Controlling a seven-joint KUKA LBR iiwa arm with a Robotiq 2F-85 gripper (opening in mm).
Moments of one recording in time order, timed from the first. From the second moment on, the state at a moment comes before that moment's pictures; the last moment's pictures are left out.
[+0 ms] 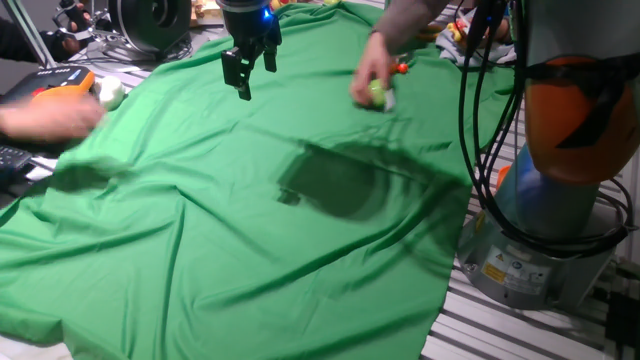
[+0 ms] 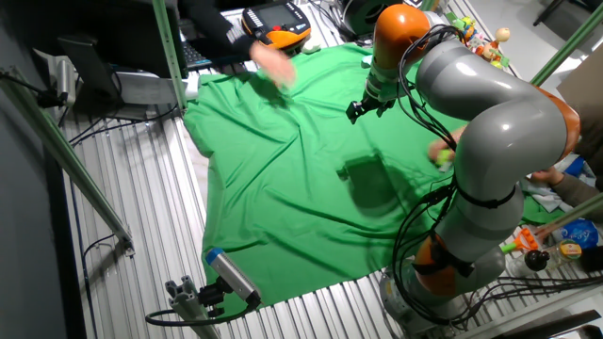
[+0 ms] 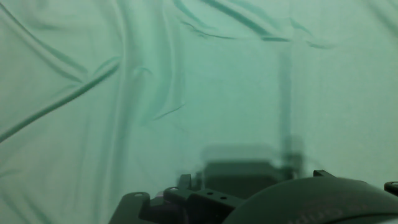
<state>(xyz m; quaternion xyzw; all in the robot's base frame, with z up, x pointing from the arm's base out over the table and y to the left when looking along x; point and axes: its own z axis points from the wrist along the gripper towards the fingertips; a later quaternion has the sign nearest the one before) 0.515 0.001 0.236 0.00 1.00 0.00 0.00</state>
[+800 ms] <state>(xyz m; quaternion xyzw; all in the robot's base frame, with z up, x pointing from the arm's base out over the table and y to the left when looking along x) 0.515 0.001 0.236 -0.05 0.99 -0.09 -0.13</state>
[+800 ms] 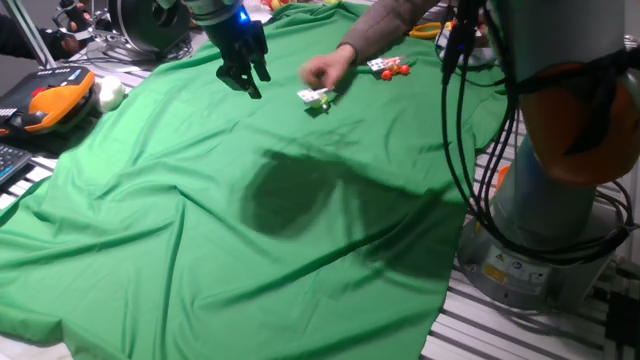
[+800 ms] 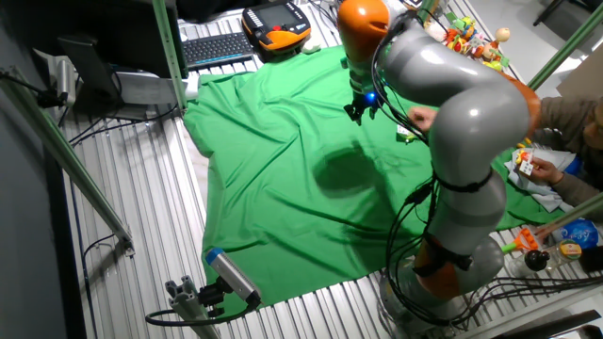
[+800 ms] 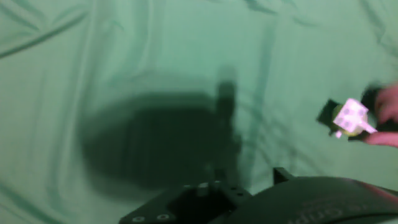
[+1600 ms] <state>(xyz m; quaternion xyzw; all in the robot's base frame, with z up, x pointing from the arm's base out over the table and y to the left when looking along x) 0.516 0.001 0.236 -0.04 0.98 -0.10 -0.14</state>
